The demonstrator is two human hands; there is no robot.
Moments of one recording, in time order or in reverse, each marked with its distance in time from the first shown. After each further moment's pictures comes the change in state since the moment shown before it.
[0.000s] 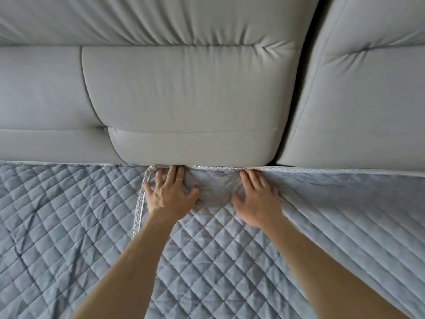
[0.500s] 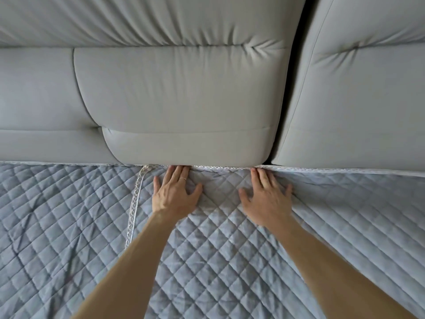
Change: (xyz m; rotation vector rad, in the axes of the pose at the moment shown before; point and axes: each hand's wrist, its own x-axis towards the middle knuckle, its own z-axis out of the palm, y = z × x) left_hand -0.004 0.017 0.006 -0.137 0.087 0.136; right_hand -0.007 0.025 -0.016 -0.071 -0.008 0.112
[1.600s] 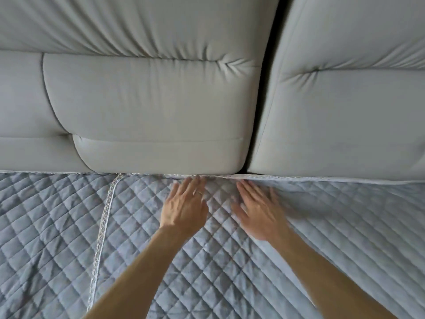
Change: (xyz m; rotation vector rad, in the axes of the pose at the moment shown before) left_hand -0.018 0.072 -0.001 0.031 0.026 0.284; right_hand -0.009 0.048 -0.009 -0.005 0.086 -0.239
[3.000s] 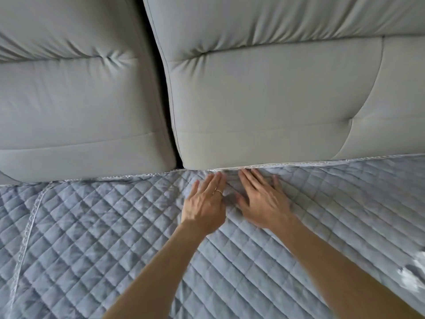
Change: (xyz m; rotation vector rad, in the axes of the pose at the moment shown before) left_hand 0.046 0.209 0.057 -0.033 -0.045 0.121; right_hand -0.042 0.179 -0.026 -0.047 0.031 0.041
